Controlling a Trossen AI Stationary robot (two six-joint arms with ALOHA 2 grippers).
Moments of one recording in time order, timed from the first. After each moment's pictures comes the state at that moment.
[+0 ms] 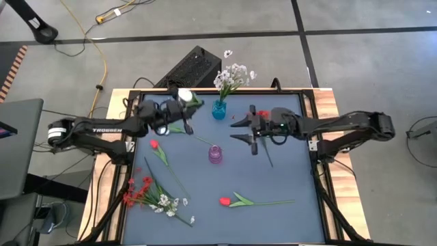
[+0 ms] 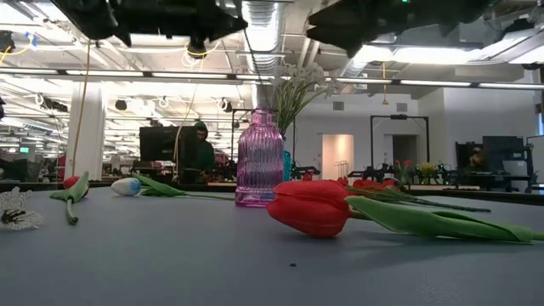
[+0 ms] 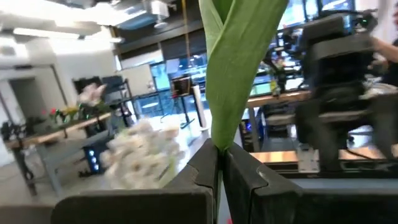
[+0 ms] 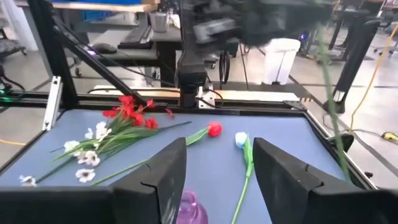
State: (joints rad) left arm 0.34 1.18 0.64 0.76 -0.03 0.21; right arm -0.09 1.21 0.76 0.32 -0.08 -0.06
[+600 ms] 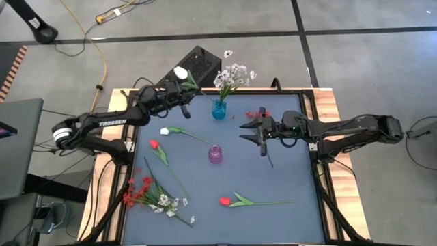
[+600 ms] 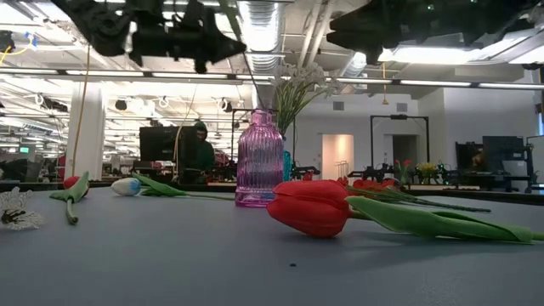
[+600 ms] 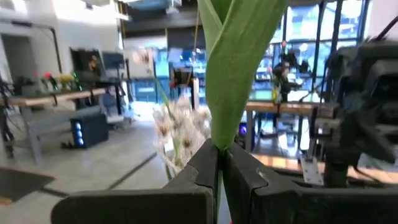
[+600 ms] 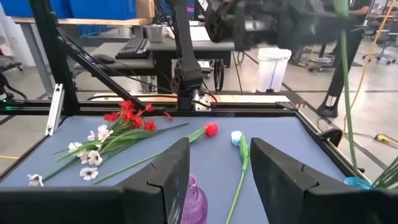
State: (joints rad) left arm 0.57 1.28 0.67 0.80 0.19 0.00; right arm -0.10 1.08 0.61 0.39 -0.05 -0.03
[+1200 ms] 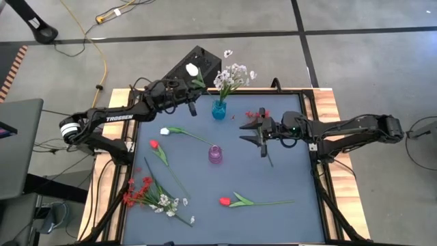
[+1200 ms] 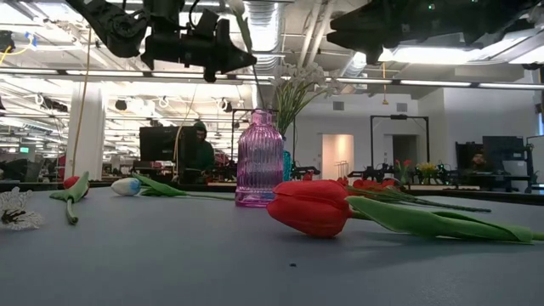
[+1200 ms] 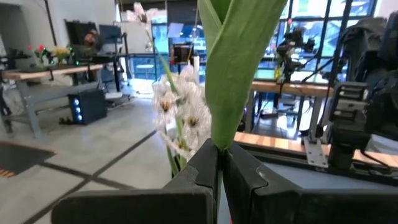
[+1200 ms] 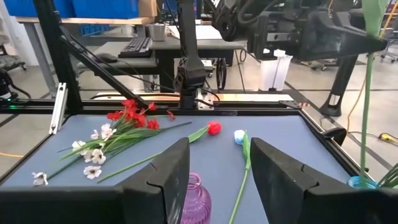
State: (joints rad) left arm 0.58 1.36 0.75 0.71 0.19 -0.01; right arm -0.08 1.08 0.61 0.39 -0.05 -0.03
